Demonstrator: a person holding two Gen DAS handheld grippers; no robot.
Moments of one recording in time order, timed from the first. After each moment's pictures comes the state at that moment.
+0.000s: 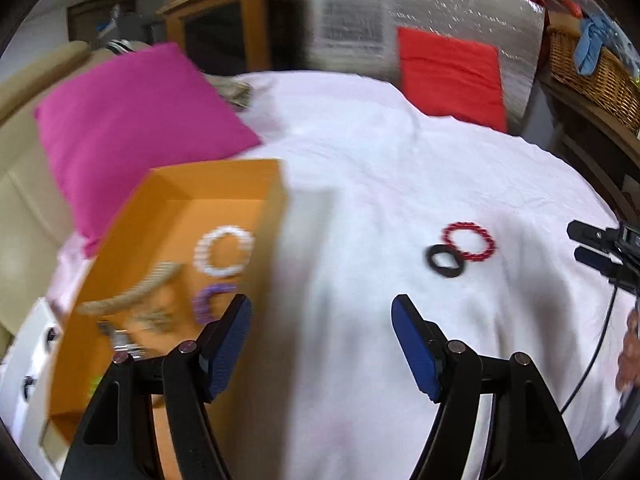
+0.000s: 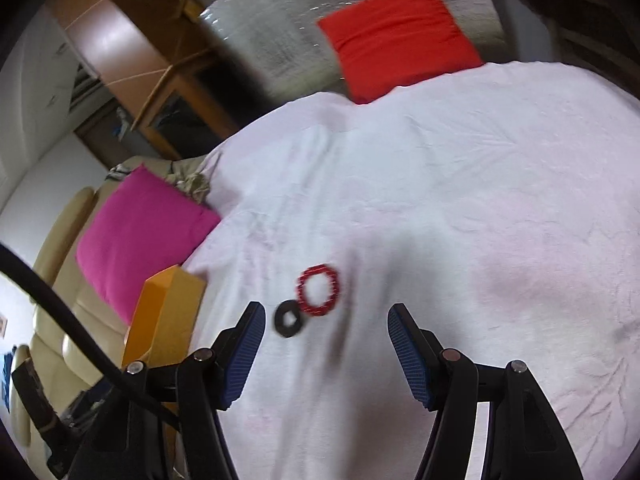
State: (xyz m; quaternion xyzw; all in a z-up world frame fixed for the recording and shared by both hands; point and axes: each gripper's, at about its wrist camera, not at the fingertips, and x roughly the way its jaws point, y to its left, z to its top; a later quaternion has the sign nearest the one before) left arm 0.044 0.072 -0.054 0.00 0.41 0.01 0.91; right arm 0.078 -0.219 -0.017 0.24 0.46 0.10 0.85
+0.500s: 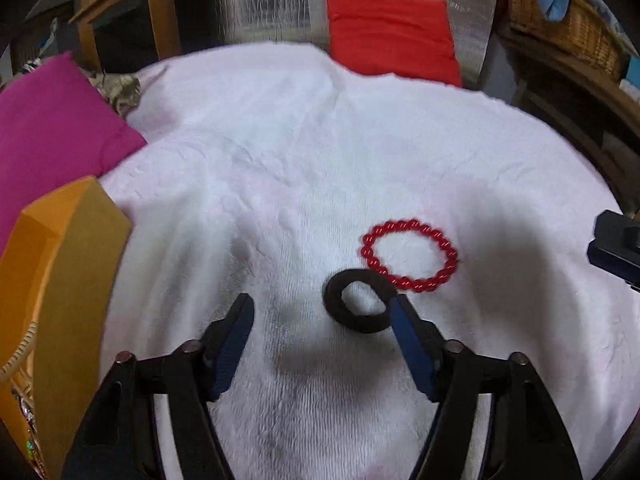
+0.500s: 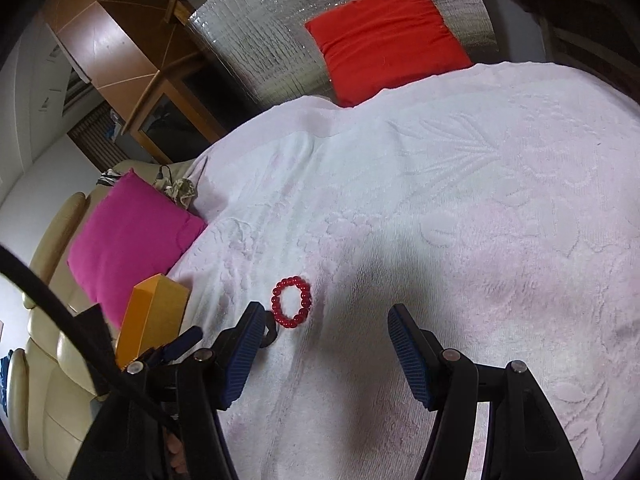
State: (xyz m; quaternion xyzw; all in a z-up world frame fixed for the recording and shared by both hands) left arm 0.124 -0.014 -0.112 0.03 0.44 -0.08 0.89; right arm 0.087 -0.229 -0.024 0.23 0.47 0.10 0.85
